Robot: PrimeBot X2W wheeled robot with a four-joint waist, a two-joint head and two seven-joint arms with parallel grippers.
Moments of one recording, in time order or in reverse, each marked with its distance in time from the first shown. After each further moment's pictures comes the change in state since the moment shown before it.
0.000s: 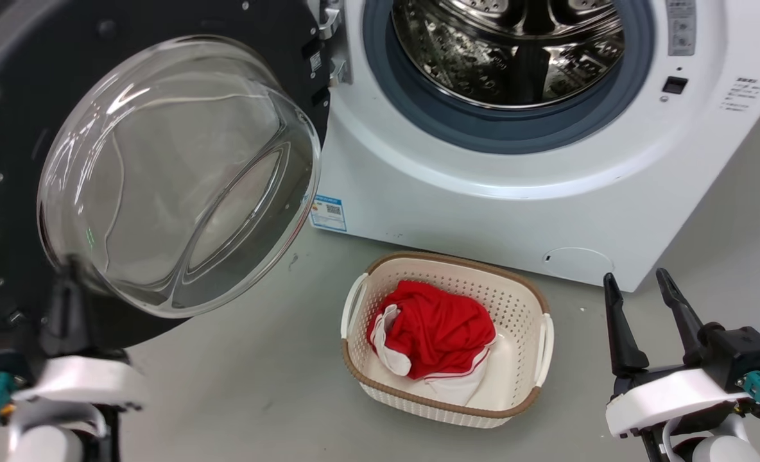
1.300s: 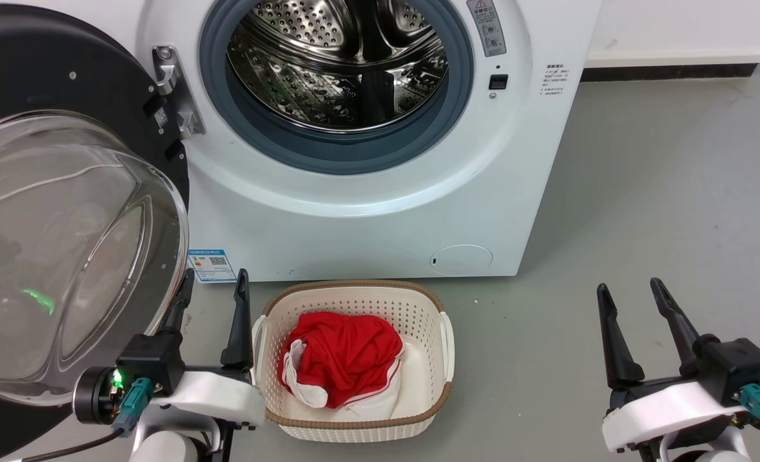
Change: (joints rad) left arm -0.021 -0.160 -0.206 0.018 0.091 -0.020 -0.005; right arm 0.050 0.000 0.022 -0.069 -0.011 0.000 0.027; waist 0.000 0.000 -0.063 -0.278
